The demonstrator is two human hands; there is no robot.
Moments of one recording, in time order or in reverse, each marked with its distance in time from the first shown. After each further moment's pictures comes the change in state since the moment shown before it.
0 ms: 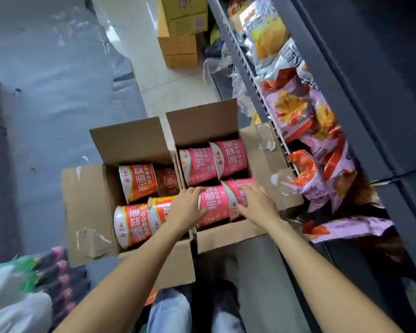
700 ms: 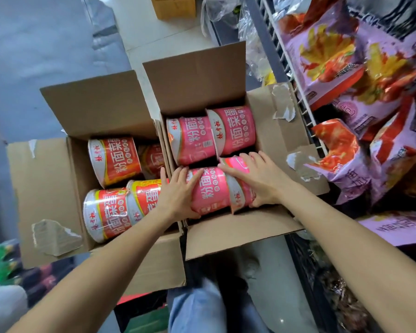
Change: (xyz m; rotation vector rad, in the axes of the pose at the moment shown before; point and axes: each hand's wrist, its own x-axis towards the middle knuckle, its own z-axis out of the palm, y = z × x) left_hand 0.055 -0.054 0.081 0.455 -0.124 0.070; right_hand 0.081 0.061 0.034 -0.546 -0.078 -0.533
